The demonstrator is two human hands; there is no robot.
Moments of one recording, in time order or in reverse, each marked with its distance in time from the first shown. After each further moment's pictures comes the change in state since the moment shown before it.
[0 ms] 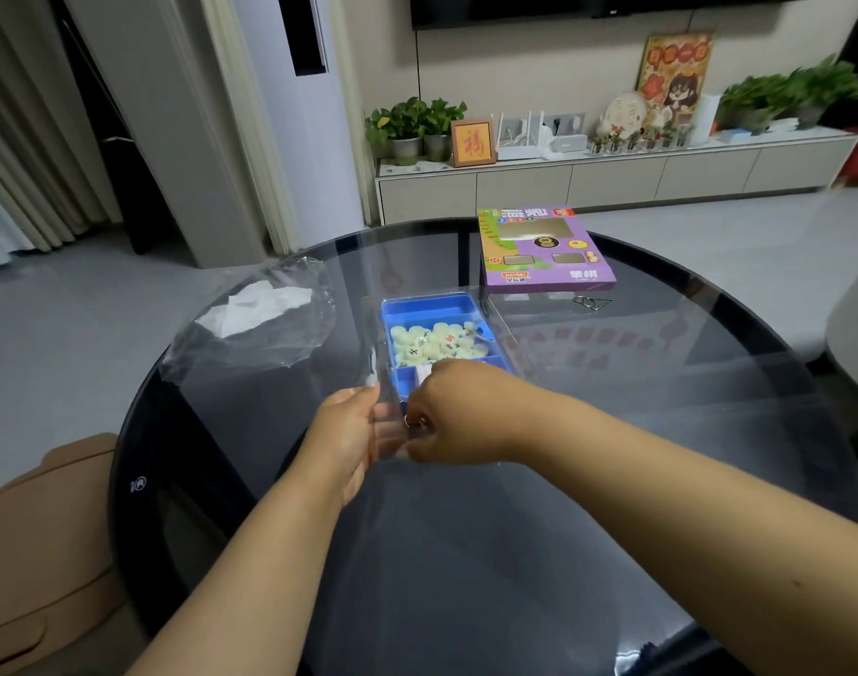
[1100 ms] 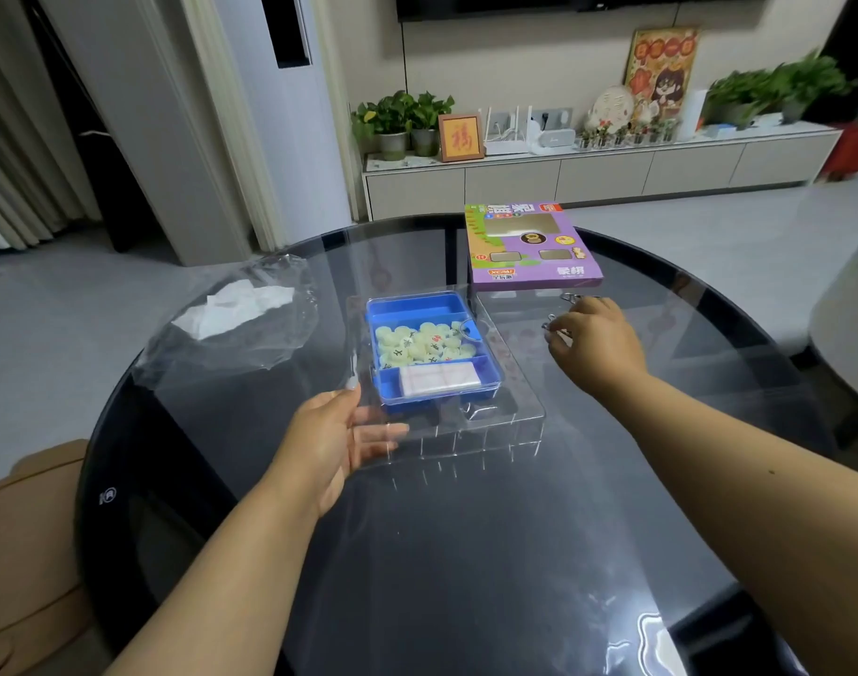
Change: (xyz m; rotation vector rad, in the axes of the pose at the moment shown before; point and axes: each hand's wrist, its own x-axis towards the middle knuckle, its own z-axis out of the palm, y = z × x) left_hand 0.005 -0.003 -0.002 -0.036 0.004 -0.014; right_hand -0.016 0.179 0.056 0.020 0.579 0.617
